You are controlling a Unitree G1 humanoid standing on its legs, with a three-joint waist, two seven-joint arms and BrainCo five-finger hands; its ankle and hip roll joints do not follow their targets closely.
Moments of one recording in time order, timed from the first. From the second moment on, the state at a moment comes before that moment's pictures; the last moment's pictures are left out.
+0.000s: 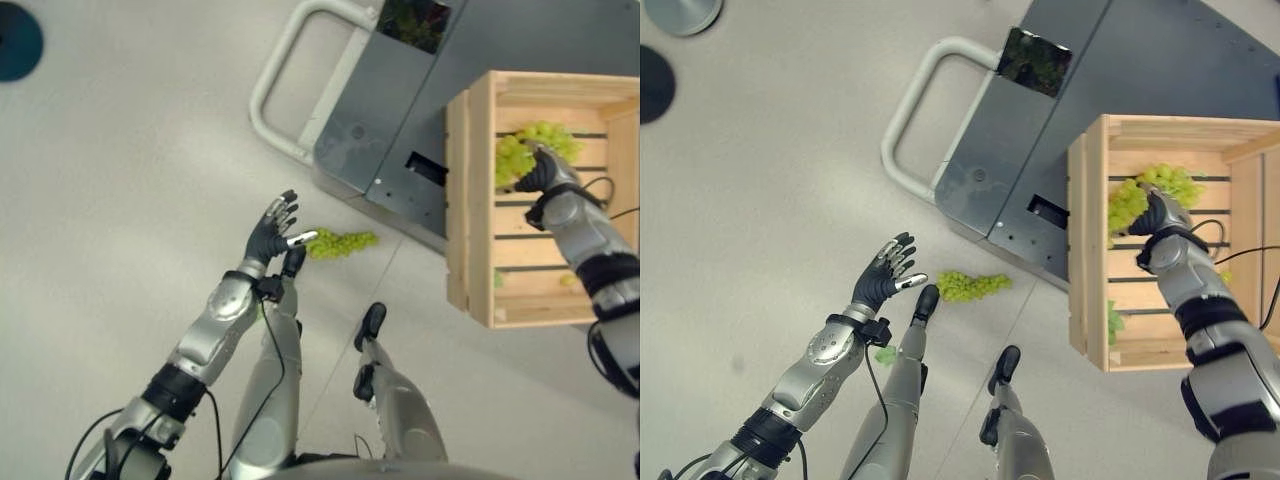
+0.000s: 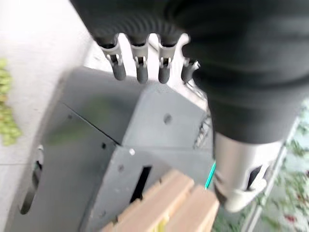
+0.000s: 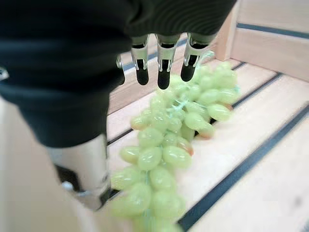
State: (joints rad) left arm -0.32 0.47 -0.39 0.06 -0.52 -0.07 0.17; right arm -0.57 -0.76 0.14 0.49 -0.05 0.05 -0.22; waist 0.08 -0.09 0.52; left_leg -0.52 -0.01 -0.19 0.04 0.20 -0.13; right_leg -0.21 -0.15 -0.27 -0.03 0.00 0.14
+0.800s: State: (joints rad) left arm -0.18 0.33 -0.19 0.09 -0.48 -0.04 0.12; right arm -0.18 -0.61 -0.11 0.11 0.20 0.01 -0.13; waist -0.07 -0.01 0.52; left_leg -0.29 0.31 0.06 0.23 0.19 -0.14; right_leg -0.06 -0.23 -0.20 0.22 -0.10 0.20
